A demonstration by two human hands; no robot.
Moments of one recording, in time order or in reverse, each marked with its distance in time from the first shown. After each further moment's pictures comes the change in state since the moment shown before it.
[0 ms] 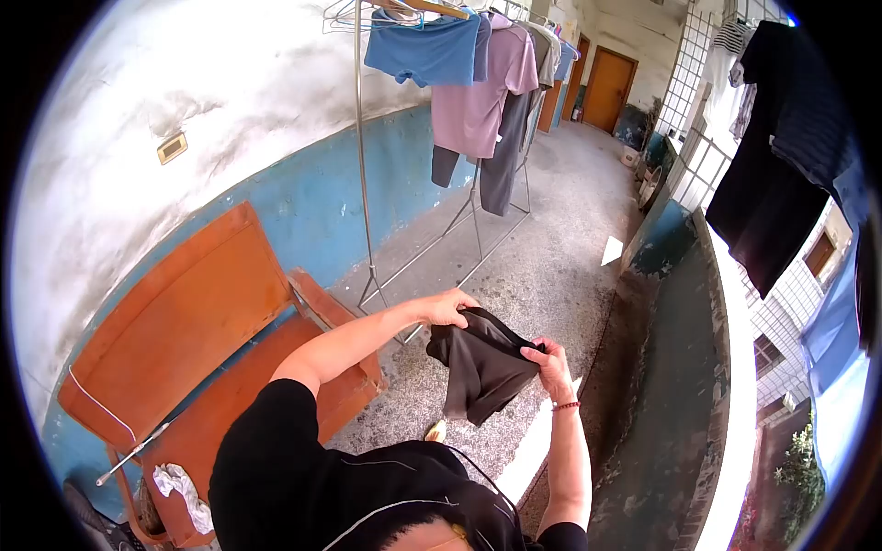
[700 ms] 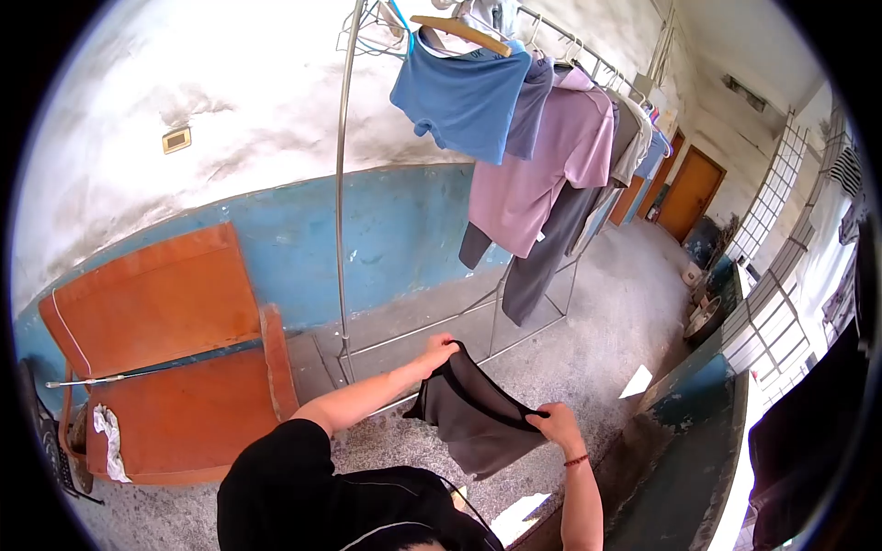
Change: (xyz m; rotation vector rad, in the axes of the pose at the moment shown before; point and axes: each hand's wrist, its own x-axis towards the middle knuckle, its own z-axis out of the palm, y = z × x) left_hand 0.306 -0.176 -0.194 -0.325 1.106 -0.207; right_hand 0.403 -0.153 -0.106 -1.448 -0.275 -0.090
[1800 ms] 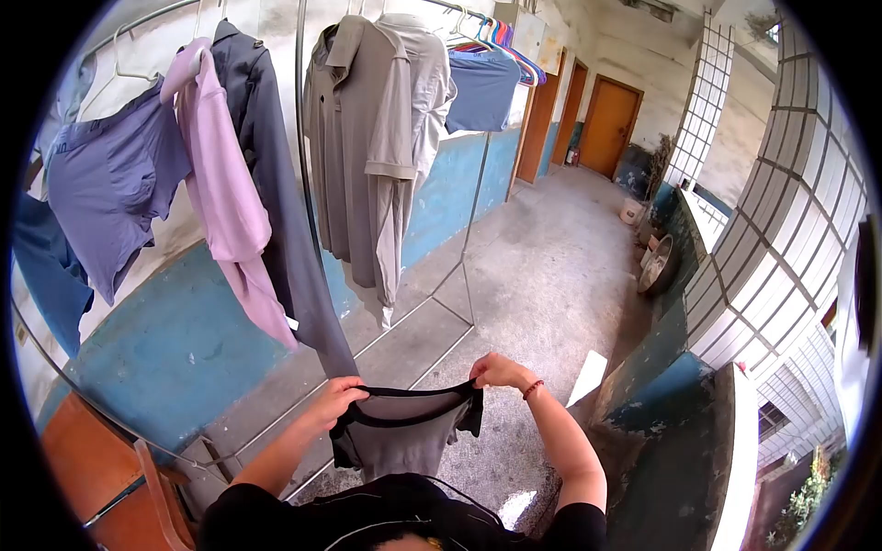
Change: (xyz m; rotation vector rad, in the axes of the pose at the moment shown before) left_hand 0.392 0.078 0.377 -0.086 -0.314 -0.256; right_hand 0.535 0.431 -0.253 0.224 -0.394 -0.203
